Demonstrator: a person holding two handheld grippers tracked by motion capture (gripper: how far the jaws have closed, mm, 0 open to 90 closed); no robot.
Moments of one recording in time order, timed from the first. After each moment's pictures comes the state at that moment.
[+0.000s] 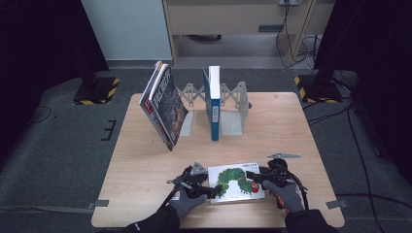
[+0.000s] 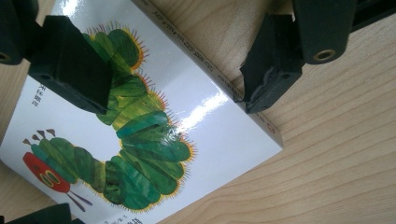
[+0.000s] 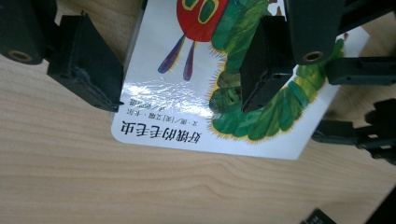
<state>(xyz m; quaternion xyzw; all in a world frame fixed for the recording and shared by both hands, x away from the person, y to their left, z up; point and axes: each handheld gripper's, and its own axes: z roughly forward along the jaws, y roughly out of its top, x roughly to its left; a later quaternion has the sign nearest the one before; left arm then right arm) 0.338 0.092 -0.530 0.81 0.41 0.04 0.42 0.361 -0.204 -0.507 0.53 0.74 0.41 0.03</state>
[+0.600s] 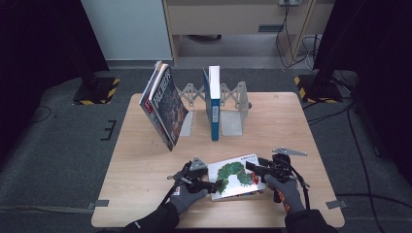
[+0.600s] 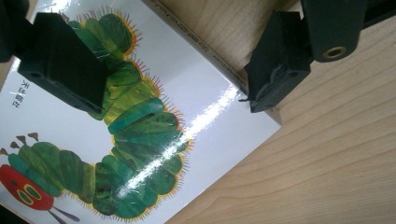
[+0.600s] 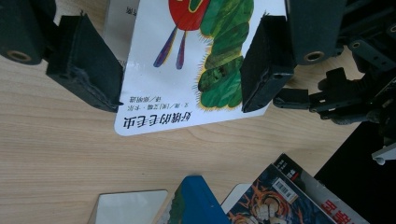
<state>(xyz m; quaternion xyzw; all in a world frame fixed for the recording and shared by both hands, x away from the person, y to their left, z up) 0.353 0.092 -0.529 0.80 0.40 0.05 0.44 0.368 -0.206 -0.495 0.52 0.70 0.48 0.04</state>
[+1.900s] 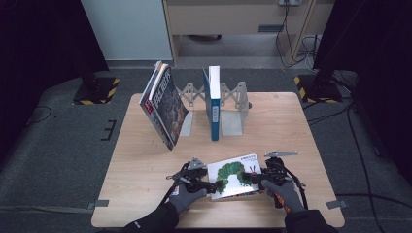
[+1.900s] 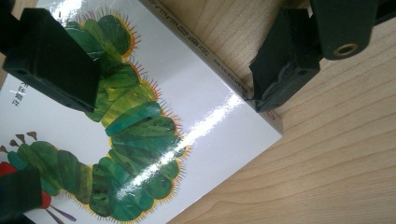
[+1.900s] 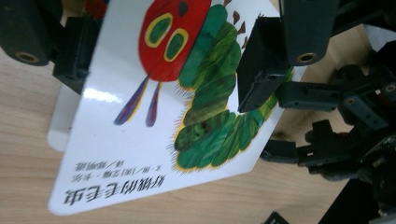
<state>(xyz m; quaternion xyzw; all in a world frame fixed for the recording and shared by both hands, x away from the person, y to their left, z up) 0.354 0.096 -0.535 0.79 0.41 0.03 0.45 0.365 -0.195 -0.504 0.50 0.75 0.42 -0.03</state>
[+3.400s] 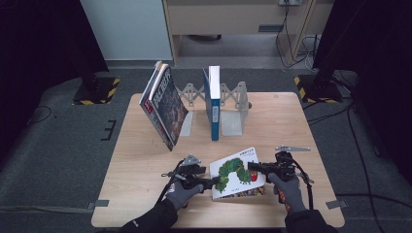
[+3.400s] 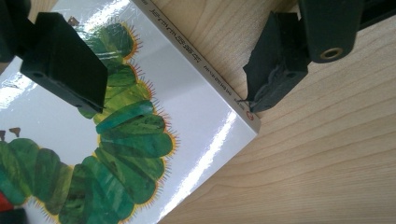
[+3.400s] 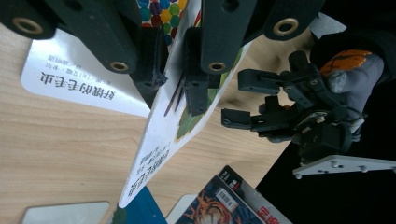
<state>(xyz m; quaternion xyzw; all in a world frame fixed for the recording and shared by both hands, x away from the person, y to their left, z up) 0.358 0.107 -0.523 0.78 0.42 0.01 0.46 0.366 -0.214 -0.475 0.48 0.71 0.51 -0.06</state>
